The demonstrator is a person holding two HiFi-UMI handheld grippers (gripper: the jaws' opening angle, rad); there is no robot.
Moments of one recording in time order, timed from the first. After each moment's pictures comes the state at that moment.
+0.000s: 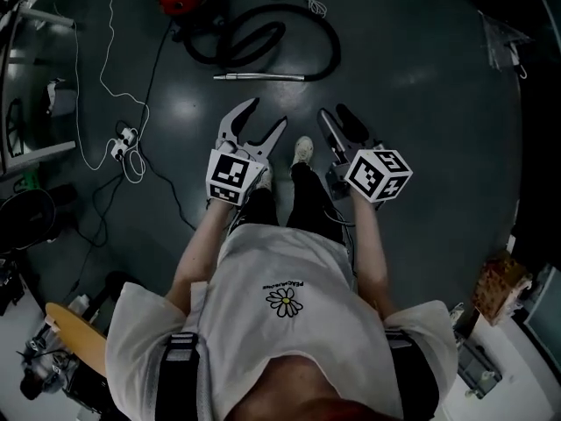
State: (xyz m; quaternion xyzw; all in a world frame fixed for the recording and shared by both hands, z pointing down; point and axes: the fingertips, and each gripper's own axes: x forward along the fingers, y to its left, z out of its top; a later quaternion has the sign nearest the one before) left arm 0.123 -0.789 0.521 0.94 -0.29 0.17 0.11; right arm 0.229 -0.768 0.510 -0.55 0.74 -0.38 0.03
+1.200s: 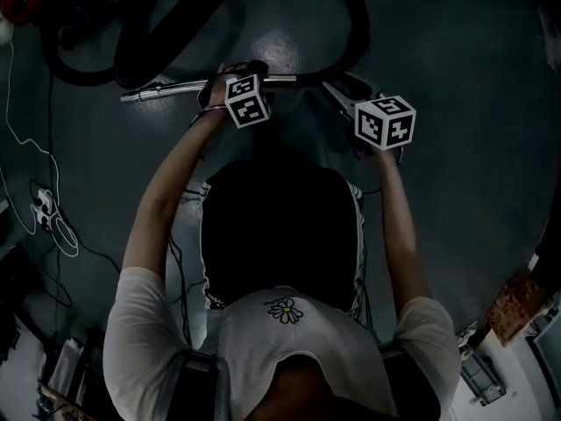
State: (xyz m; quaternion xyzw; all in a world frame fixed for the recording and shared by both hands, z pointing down) left arm 0.264 -0.988 1.364 0.84 0.04 0.54 -0.05; right arm 0.376 -0.971 1.234 -0.49 0.77 -0.38 -0.16
